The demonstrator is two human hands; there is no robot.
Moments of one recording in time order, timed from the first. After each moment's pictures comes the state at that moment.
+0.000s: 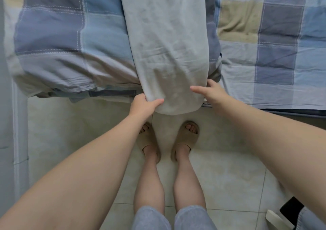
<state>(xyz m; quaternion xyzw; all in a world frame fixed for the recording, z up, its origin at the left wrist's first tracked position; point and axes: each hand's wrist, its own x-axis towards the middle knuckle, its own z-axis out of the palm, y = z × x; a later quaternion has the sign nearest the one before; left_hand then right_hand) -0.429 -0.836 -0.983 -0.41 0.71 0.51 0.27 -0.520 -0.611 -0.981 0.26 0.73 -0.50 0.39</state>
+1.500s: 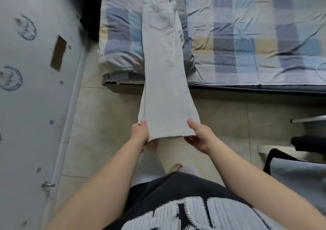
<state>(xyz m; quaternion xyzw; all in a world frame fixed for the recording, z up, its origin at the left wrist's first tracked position) -0.093 -0.785 -0.687 -0.54 0.59 0.56 0.19 -0.133 -0.567 -0.685 0.40 0.50 -0.66 0.39</state>
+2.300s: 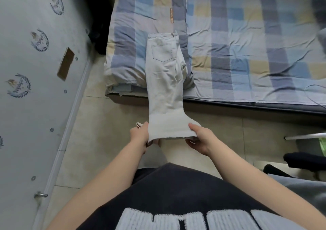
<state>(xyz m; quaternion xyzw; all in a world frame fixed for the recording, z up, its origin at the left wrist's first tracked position) -0.109 -0.788 -0.649 -0.57 0.51 0.63 0.11 -0.158 -0.573 -0.633 0.41 0.54 -0.65 0.36</state>
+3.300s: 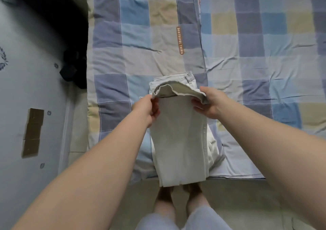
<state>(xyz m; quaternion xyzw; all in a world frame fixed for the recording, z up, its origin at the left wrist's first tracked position) -0.743 -0.973 -0.747 -0.56 0.42 0.69 0.19 -0.795 -0.776 -0.740 0.45 0.56 -0.62 0.33</state>
